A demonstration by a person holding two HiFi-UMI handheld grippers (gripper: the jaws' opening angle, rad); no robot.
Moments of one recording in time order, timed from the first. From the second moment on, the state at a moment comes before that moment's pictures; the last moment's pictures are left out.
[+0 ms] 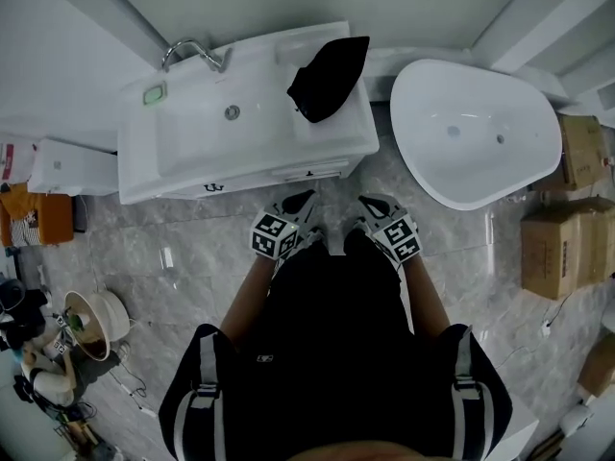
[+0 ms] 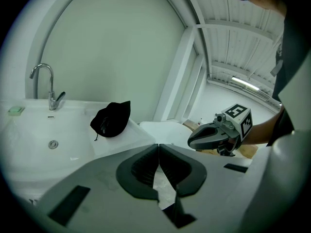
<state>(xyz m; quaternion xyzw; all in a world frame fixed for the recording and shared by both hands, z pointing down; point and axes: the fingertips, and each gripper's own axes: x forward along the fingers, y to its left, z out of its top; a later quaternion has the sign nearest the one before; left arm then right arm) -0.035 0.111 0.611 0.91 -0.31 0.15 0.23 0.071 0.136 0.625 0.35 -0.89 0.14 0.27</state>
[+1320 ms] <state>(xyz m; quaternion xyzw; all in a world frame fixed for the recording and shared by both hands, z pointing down) 0.012 0.029 0.606 0.86 -0.43 0.13 0.25 0.117 0.035 0.625 0.23 -0.93 0.12 0.28</state>
